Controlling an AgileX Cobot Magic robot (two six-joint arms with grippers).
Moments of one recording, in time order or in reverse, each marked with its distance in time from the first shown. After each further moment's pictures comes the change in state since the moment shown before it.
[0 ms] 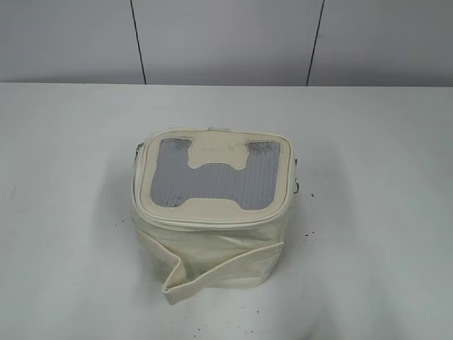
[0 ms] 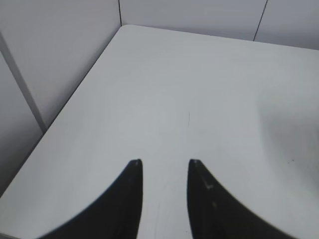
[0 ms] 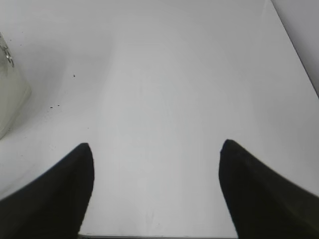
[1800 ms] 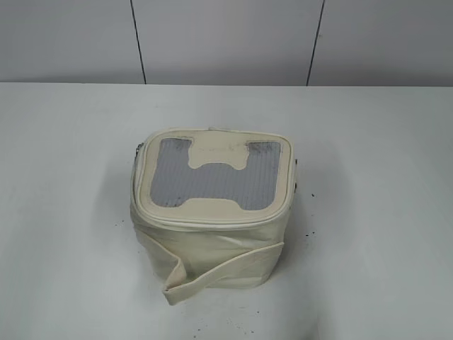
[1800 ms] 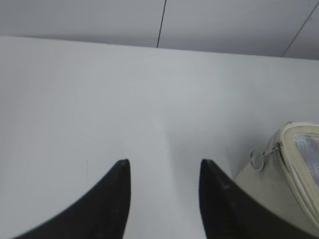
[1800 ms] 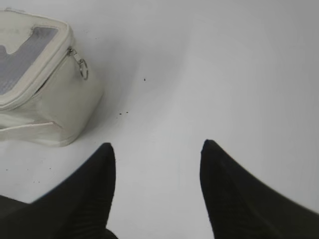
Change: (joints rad) left arm -0.148 0.665 -0.045 -0.341 -0.547 0.231; right arm 0.154 0.447 -0.076 0.155 -0.222 -0.033
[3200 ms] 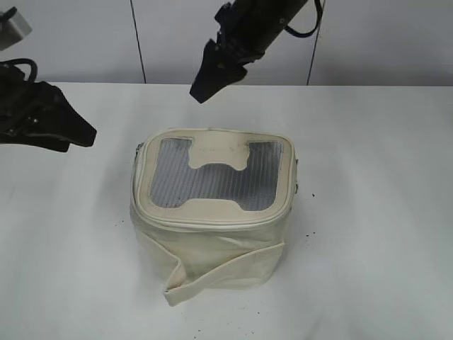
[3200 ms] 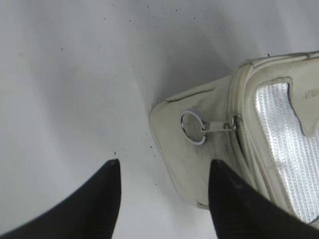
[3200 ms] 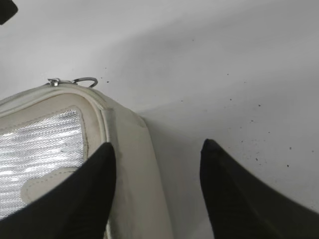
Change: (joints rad) left arm 0.000 0.873 -0.407 -0.533 0.352 0.571; right arm 0.396 1.799 -1.520 0.338 0.372 -0.726
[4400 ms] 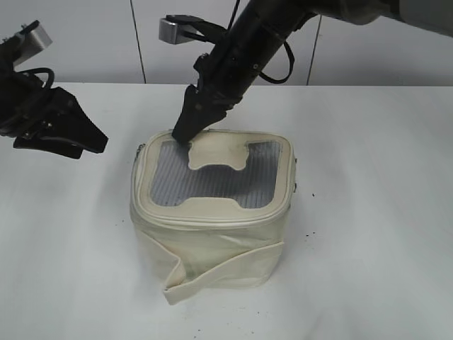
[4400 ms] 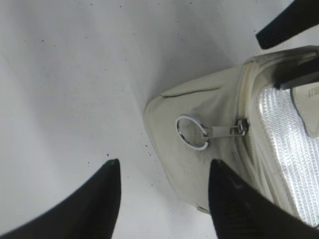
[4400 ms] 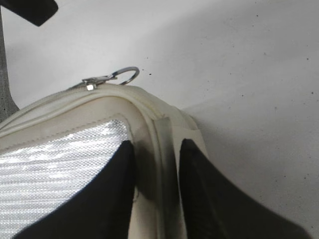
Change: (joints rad) left arm -0.002 0.112 -0.064 -0.015 0.049 0.027; right arm 0.048 0.078 0.063 0.059 0.013 0.036
